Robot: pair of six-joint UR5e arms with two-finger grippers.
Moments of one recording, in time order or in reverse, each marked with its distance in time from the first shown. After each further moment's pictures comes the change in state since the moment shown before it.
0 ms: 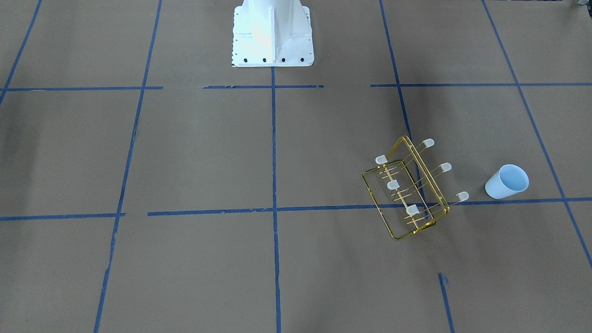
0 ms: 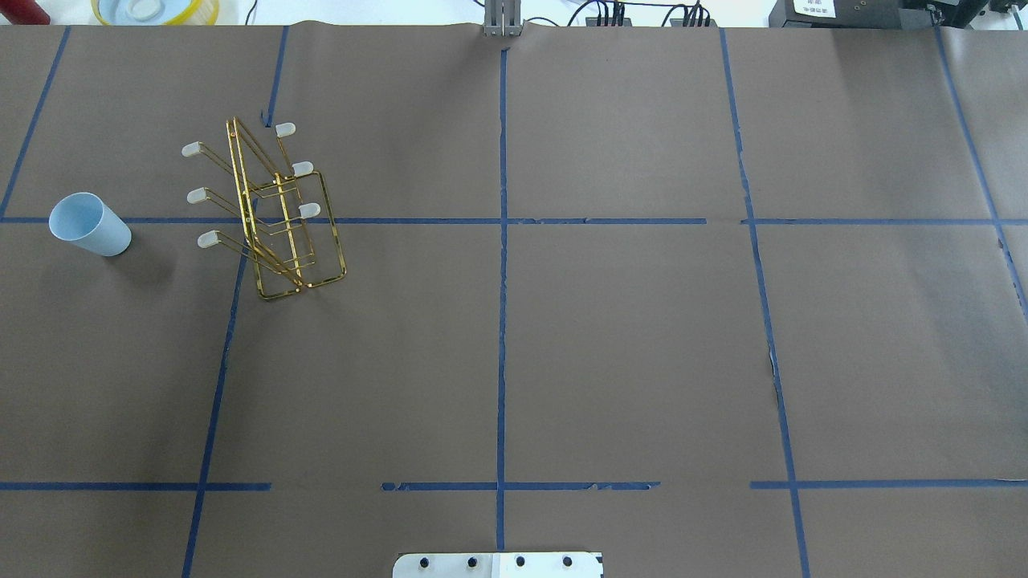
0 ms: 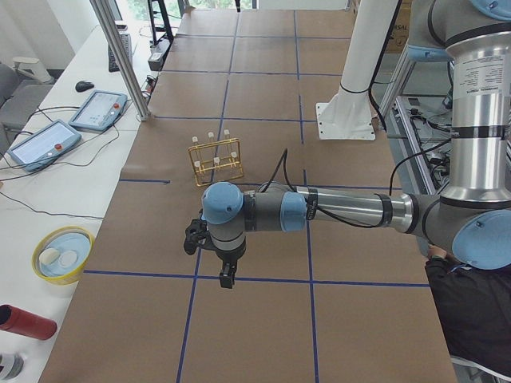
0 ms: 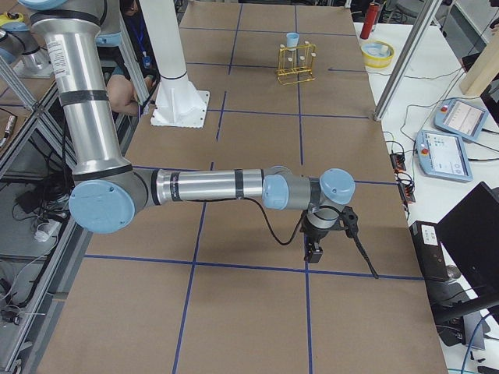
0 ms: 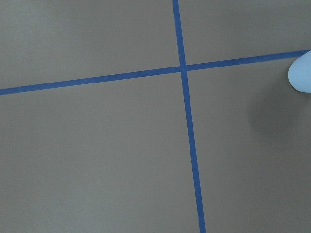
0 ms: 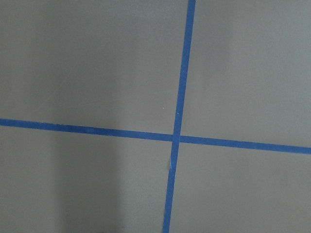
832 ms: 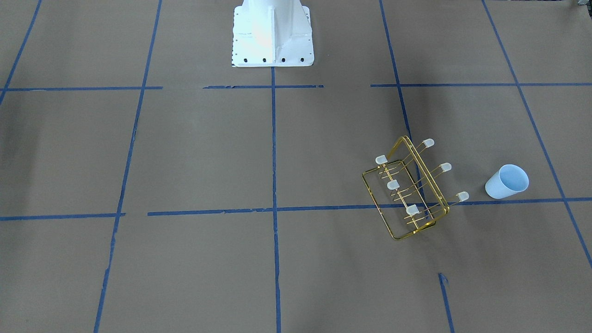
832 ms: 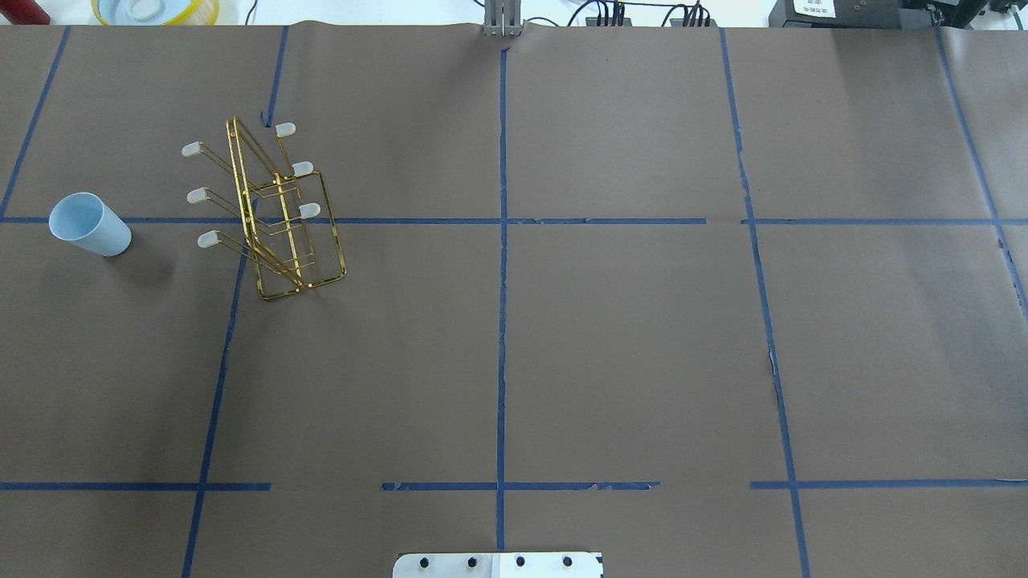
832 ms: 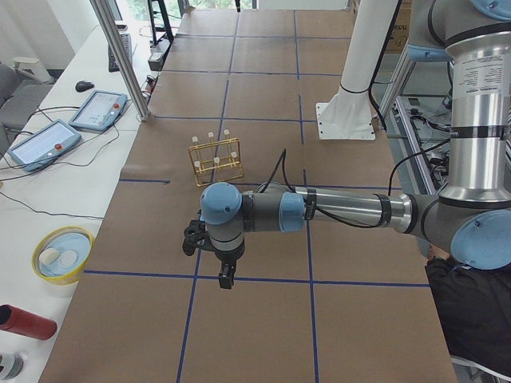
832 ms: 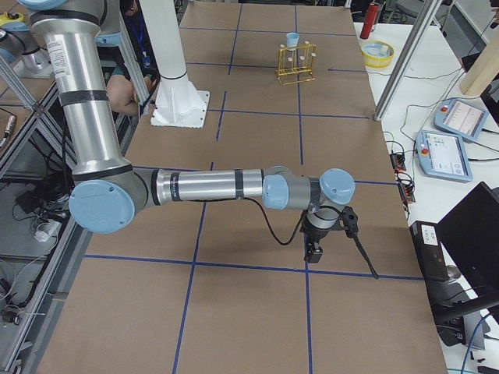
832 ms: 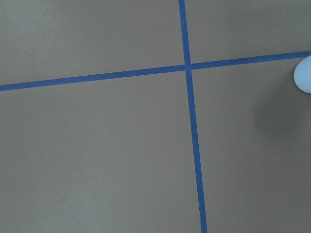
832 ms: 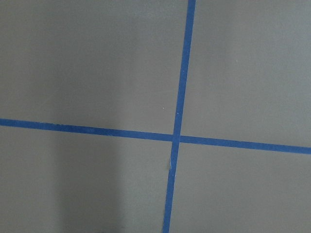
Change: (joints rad) left arm 0.001 -0.012 0.013 -0.004 0.003 -0.010; right arm 0.000 0.000 0.000 0.000 0.000 0.000
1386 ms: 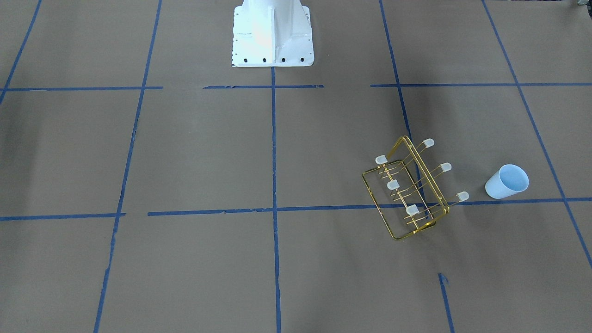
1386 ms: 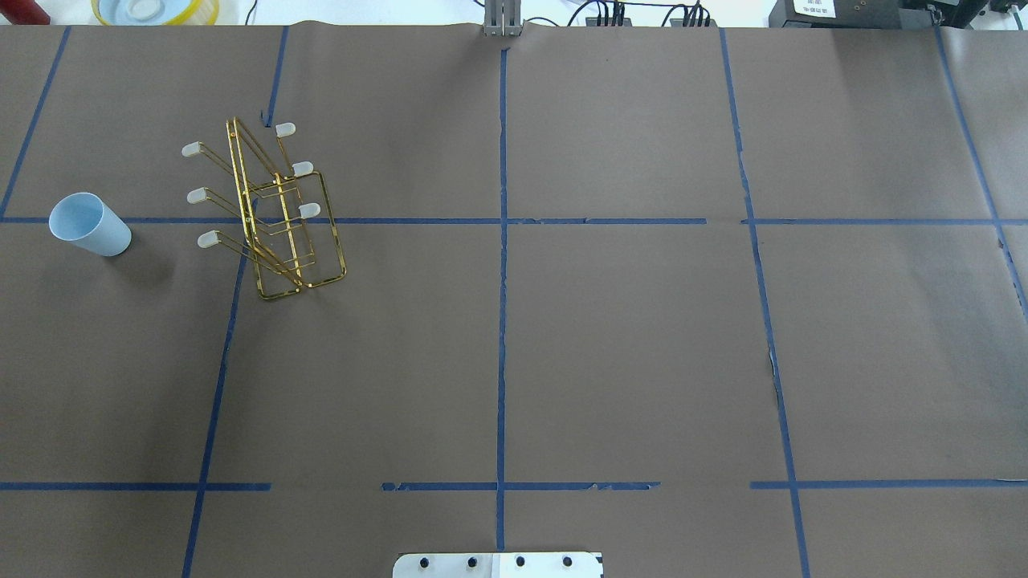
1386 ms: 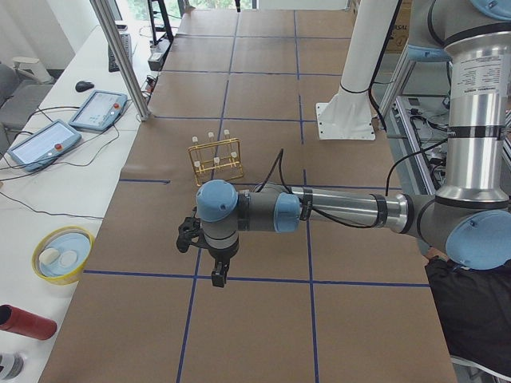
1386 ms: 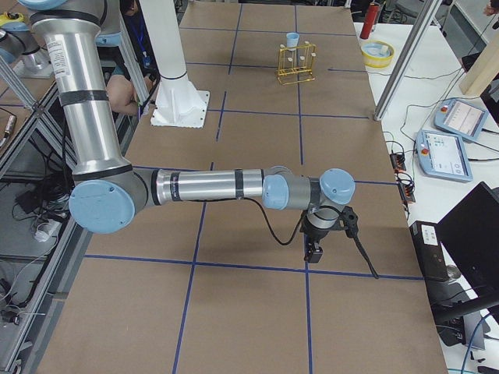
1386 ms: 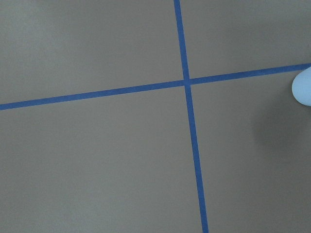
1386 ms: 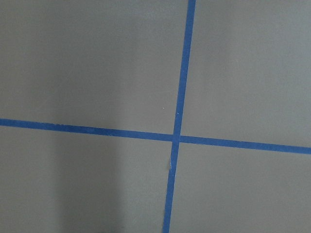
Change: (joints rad) left arm 0.002 -0.023 0.011 -0.053 0.004 -0.046; right arm 0.000 0.000 0.000 0.000 0.000 0.000
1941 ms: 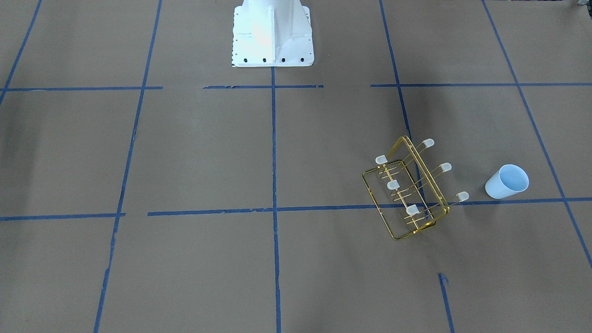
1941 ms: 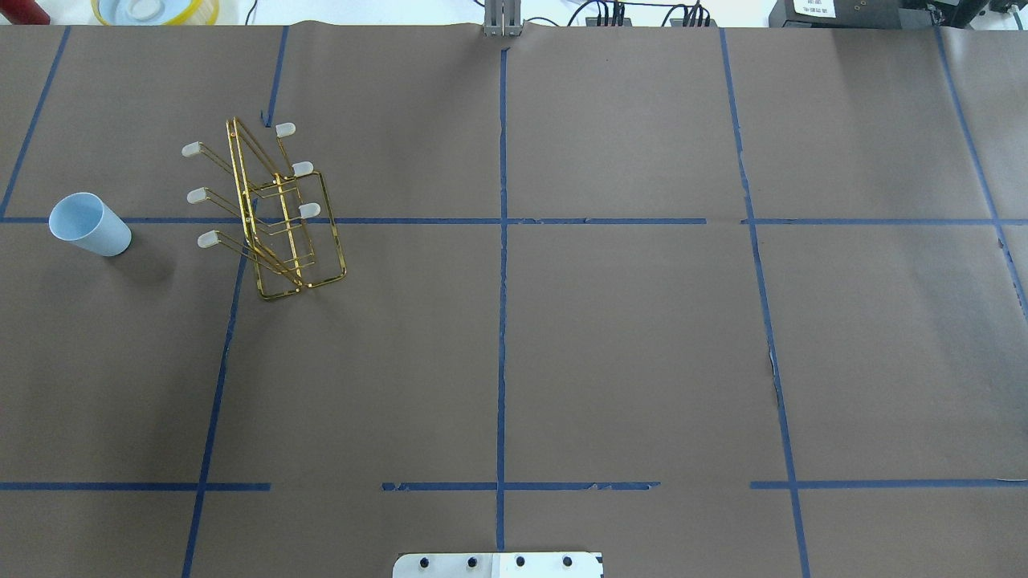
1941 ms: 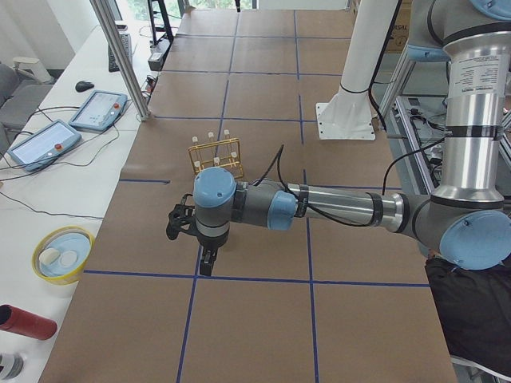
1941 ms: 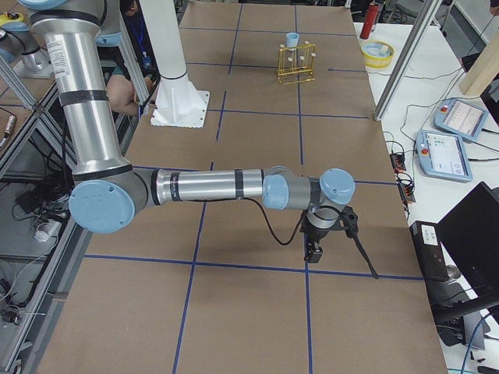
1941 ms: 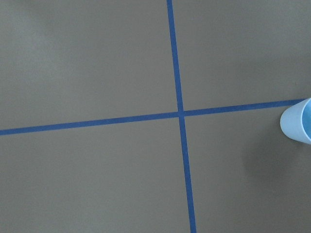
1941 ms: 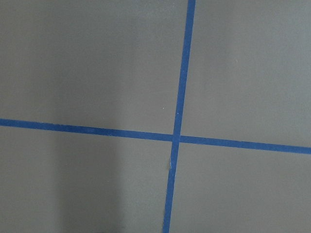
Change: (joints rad) left arm 0.012 -0.017 0.004 -0.191 0.002 -0.154; right arm 0.000 0.000 0.000 0.000 0.000 0.001
